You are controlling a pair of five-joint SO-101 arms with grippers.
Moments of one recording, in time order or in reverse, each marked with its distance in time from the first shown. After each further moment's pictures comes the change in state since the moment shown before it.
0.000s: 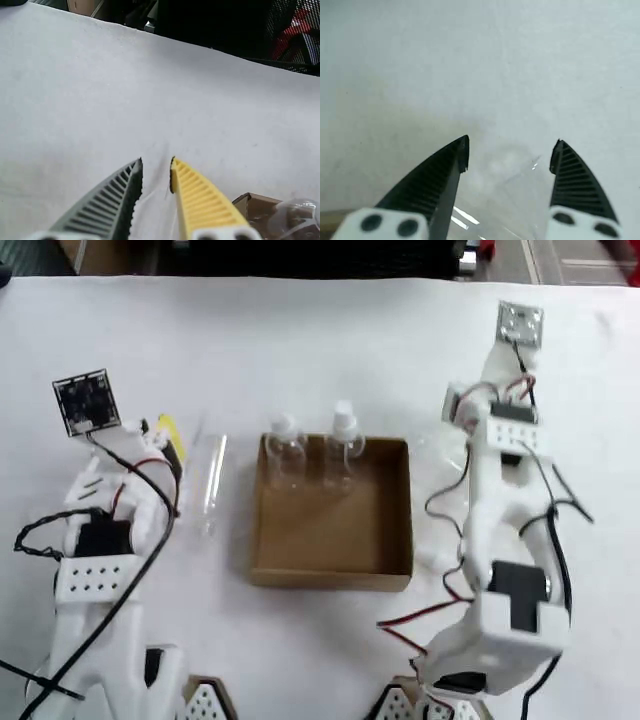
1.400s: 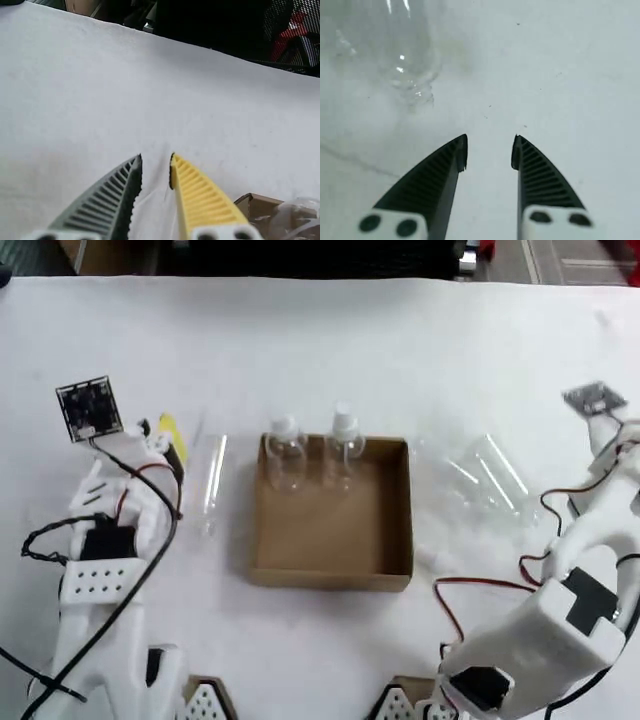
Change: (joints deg) left arm 0.0 0.0 4.1 -6.3 0.0; right arm 31.6 5.5 -8.6 28.3 60.4
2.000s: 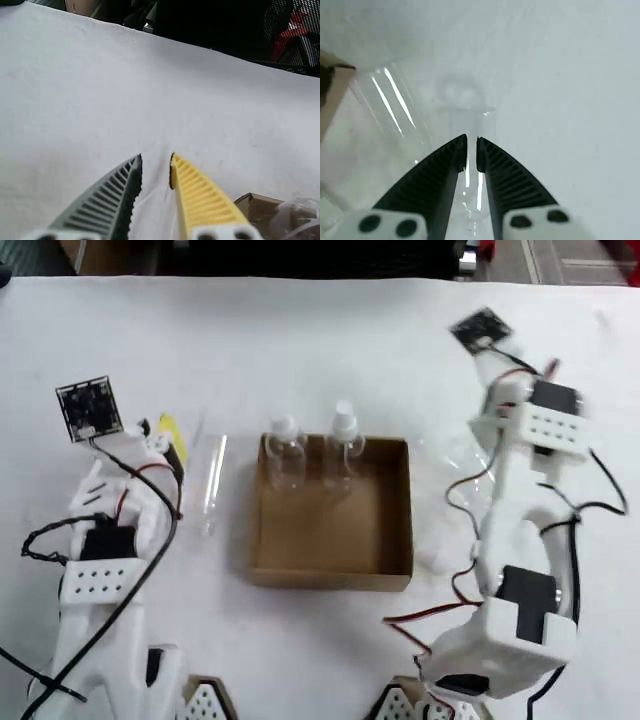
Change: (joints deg) left arm 0.0 0.0 0.0 0.0 0.0; right arm -28.0 -8.4 1.8 -8.4 -15.5
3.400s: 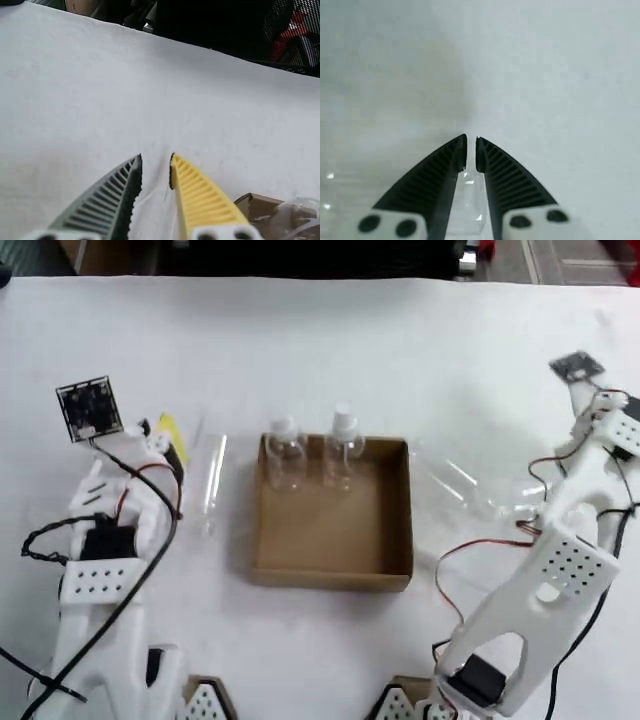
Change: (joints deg) left arm 0.0 0.0 0.0 0.0 0.0; right arm 23.0 44.0 -45.8 16.1 13.9
